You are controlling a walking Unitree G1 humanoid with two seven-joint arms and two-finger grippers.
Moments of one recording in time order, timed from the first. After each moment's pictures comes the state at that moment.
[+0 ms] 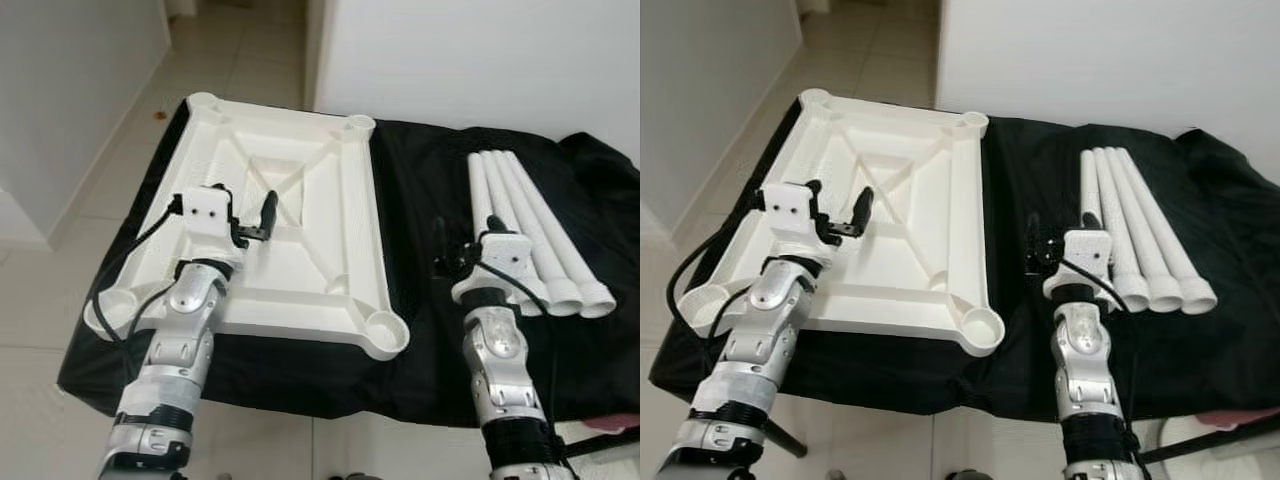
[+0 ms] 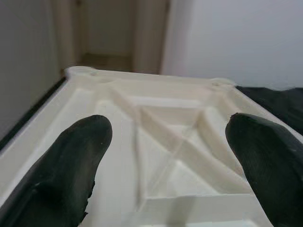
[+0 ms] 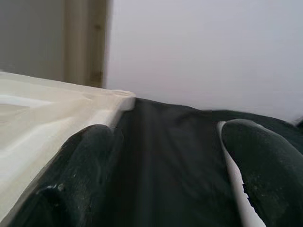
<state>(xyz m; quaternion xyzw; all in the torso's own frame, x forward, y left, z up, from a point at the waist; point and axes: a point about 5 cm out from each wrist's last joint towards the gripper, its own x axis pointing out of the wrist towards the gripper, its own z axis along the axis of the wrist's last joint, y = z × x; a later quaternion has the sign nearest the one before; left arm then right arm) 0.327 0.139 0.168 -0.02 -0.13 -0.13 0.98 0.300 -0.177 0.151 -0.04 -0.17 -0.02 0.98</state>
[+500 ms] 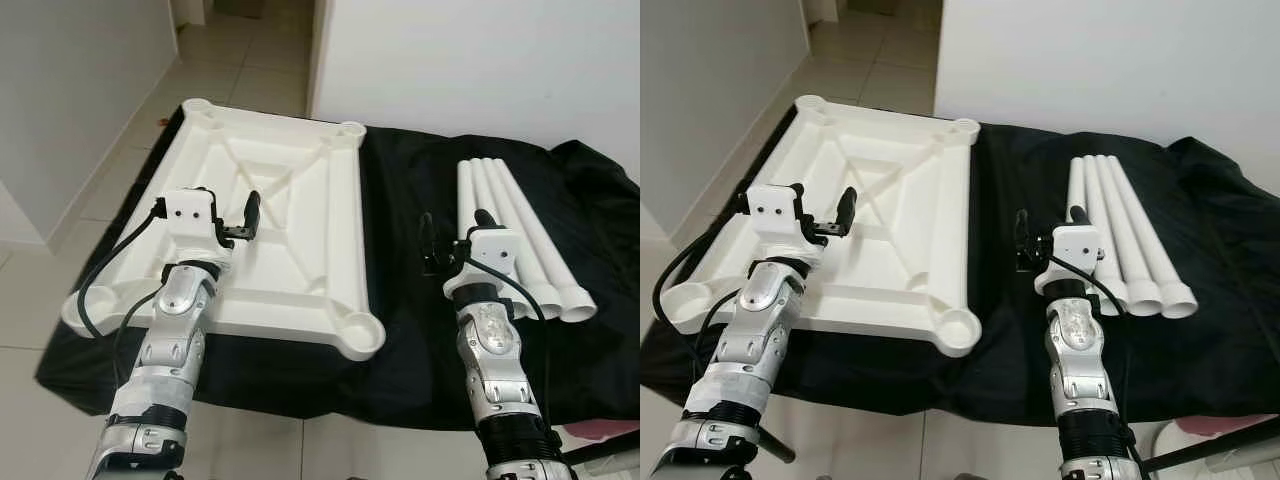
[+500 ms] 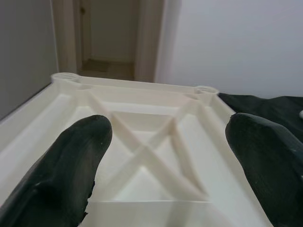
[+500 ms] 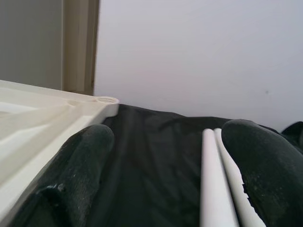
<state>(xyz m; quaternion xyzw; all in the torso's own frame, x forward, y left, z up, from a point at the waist) 0.328 0.139 0.169 -0.03 -0.13 -0.12 0.98 0.301 -0.180 0.153 -0.05 -0.18 -0.02 0.98</state>
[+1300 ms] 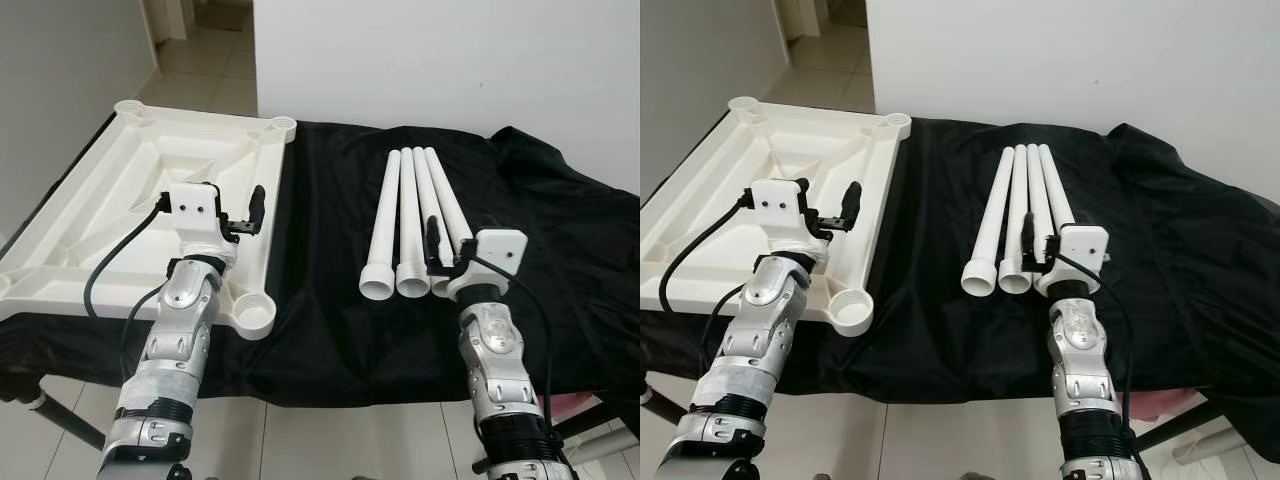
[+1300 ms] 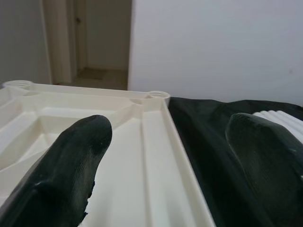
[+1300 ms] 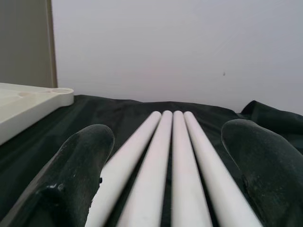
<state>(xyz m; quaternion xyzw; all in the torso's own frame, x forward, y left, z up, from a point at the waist) 0.332 0.146 0.173 -0.03 -0.14 -0.10 0.99 0.301 -0.179 0.148 -0.03 -0.16 -0.02 0.99</state>
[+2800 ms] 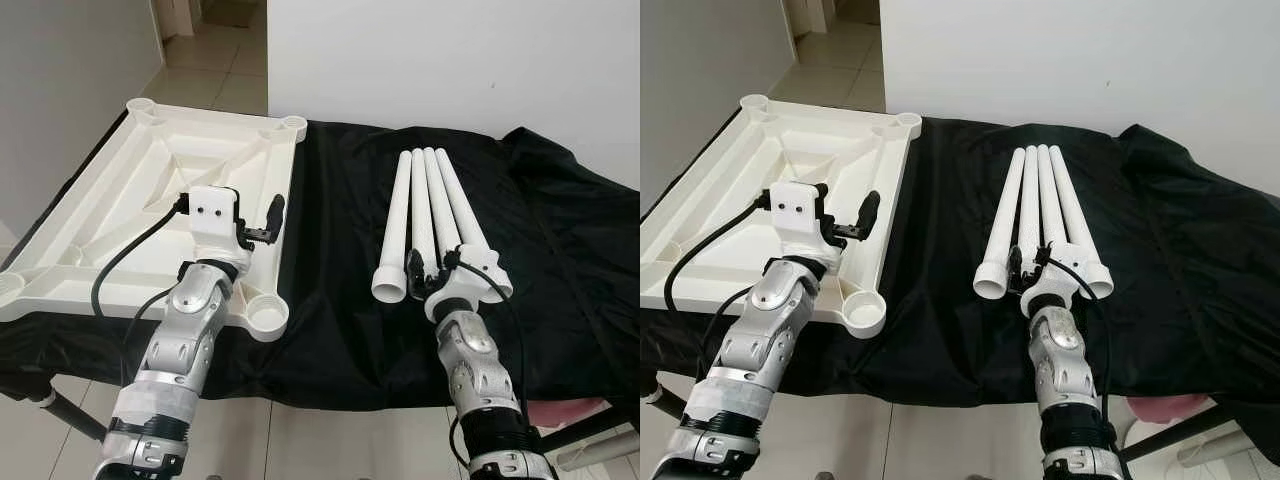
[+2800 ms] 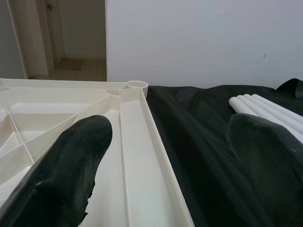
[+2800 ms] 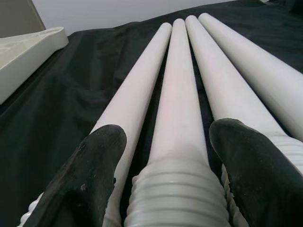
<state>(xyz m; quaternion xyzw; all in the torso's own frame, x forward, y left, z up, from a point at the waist) 0.318 0.122 0.178 -0.02 -0.11 -0.16 0.98 0.315 -0.172 0.104 0.10 0.01 -0.04 0.99</state>
